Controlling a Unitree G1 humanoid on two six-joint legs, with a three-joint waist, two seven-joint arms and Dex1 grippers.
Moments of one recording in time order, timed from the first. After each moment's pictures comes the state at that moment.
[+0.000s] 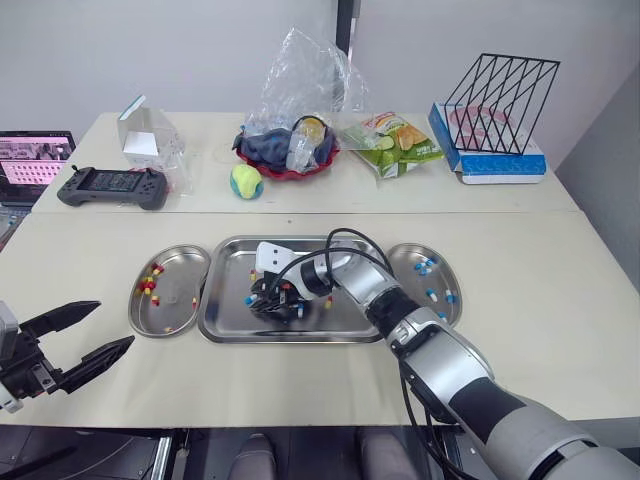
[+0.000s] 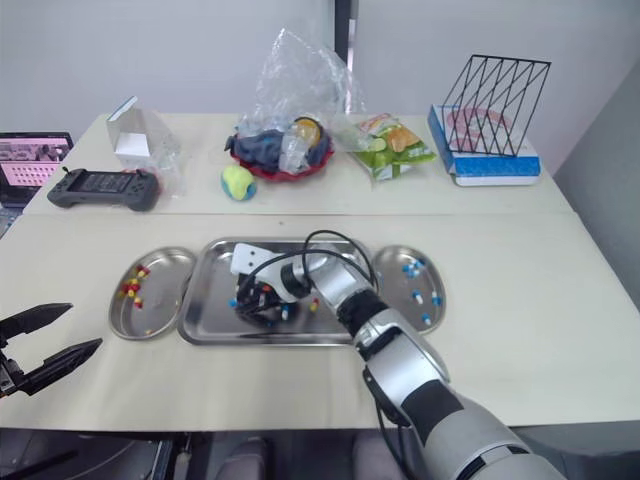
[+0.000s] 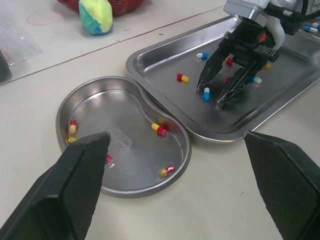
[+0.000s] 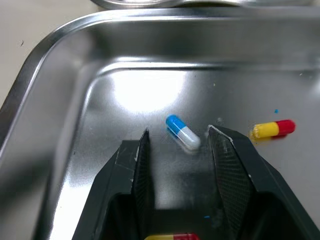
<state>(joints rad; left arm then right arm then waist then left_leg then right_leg) 0.38 0.78 0.84 -0.25 -0.64 0.35 -1.19 -1.09 0.05 0.43 0.93 -0.08 0.11 1.07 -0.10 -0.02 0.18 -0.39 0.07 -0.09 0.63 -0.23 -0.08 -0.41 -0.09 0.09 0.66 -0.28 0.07</state>
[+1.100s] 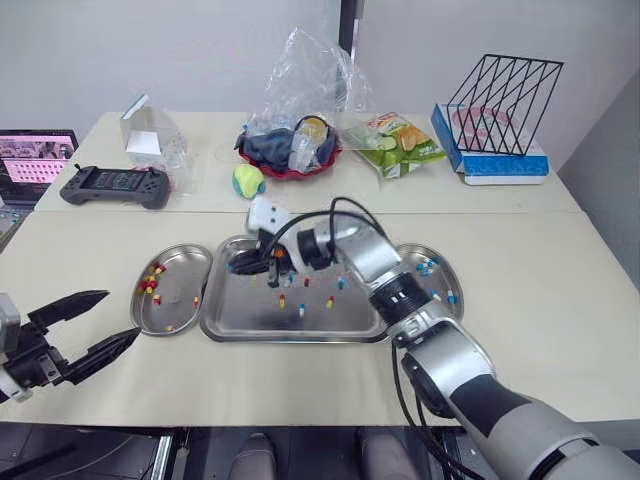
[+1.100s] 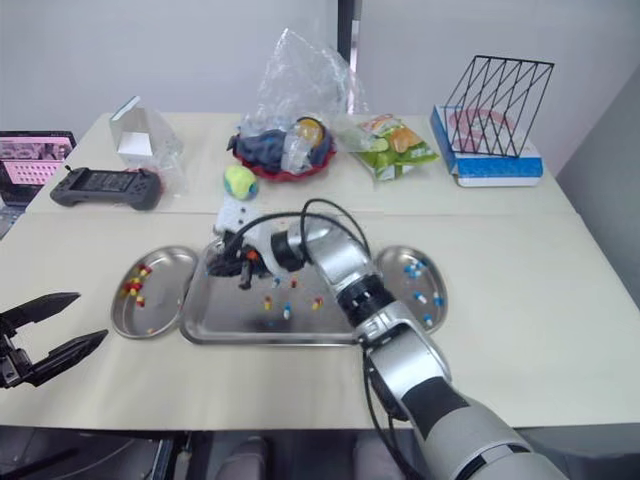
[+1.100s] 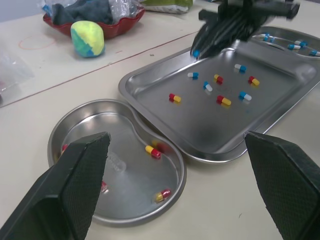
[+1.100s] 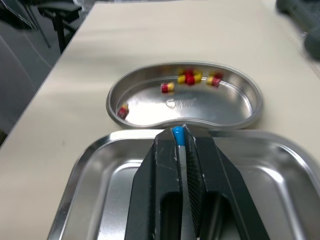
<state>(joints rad) 0.29 0.80 0.78 -0.21 -0.67 0.31 -1.21 -1.08 -0.05 0.26 0.50 0.06 0.41 1.15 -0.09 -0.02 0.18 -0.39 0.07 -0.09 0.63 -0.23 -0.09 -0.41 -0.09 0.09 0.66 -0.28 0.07</state>
